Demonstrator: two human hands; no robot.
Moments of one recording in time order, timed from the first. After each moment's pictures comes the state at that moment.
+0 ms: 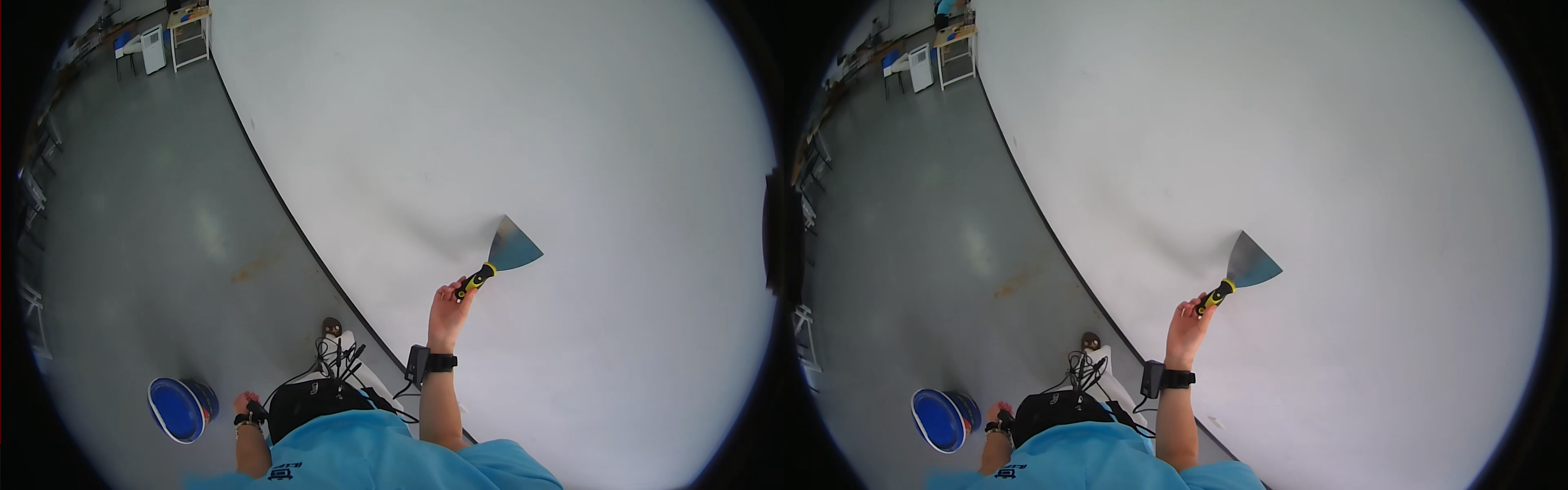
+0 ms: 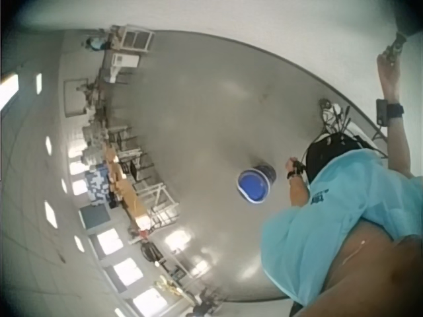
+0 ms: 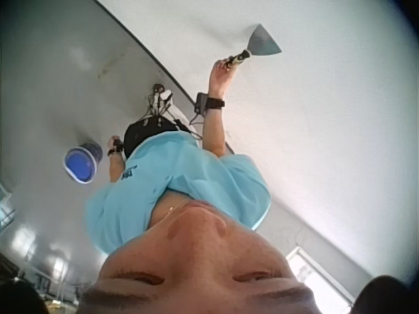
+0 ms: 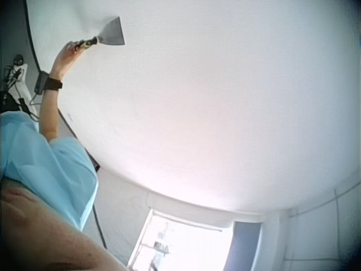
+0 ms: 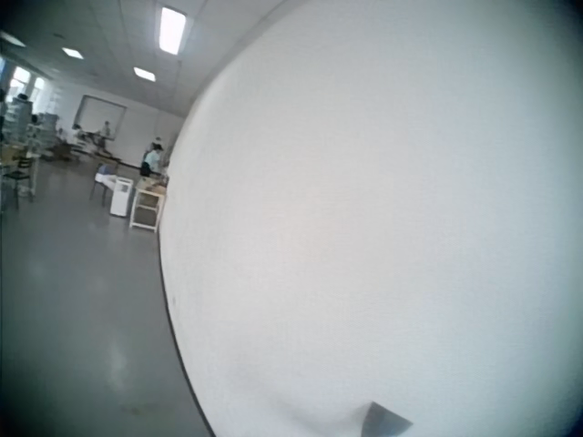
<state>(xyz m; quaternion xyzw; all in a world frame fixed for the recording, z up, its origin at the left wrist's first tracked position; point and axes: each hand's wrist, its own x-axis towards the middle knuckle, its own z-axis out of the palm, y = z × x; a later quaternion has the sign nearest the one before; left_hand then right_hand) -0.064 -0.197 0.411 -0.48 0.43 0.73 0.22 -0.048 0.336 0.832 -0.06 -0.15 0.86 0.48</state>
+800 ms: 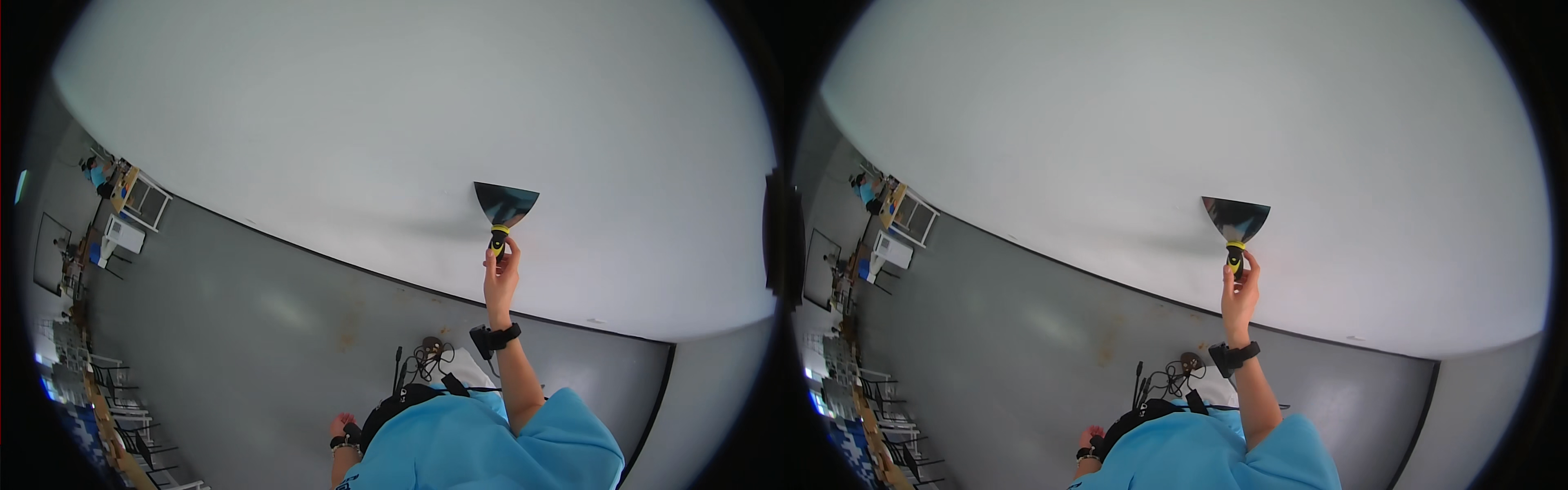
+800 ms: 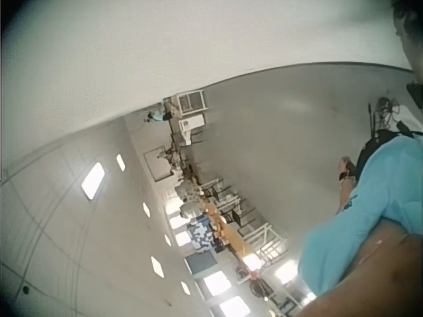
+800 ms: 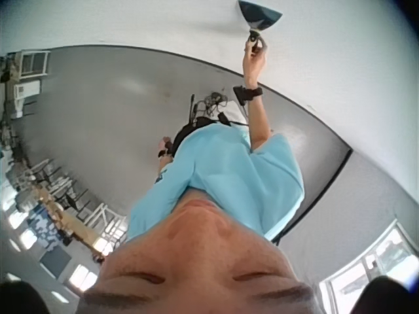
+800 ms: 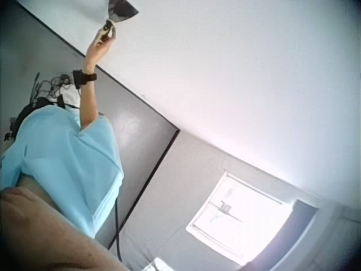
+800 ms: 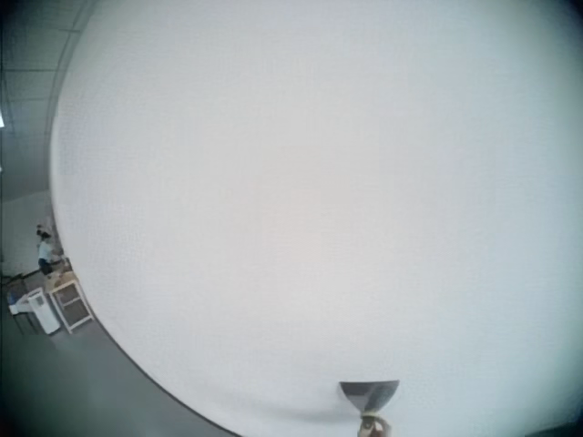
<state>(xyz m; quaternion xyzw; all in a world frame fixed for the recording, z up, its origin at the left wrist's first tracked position) -0.219 -0.167 0.537 -0.37 0.61 0.63 0.30 -0.032 0.375 0.832 -0.48 -0.55 0.40 0.55</state>
